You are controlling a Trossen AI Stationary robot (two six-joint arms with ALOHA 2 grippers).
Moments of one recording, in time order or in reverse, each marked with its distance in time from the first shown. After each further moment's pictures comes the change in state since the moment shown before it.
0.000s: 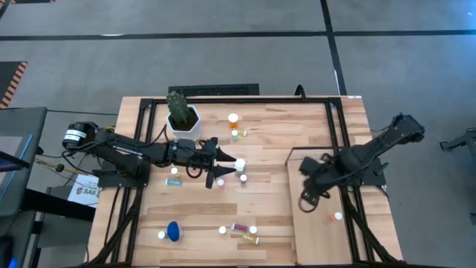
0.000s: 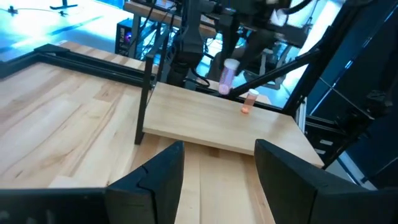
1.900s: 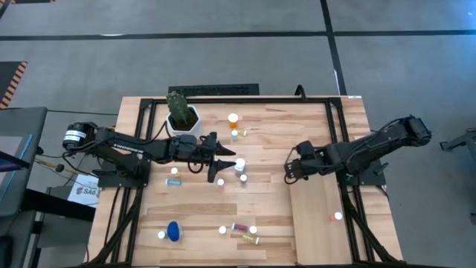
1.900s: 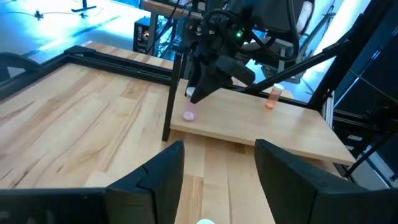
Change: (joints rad) left arm 0.055 0.000 0.000 -0.039 -0.001 0.054; right arm -0.286 -0.036 -0.386 0.423 0.177 0.225
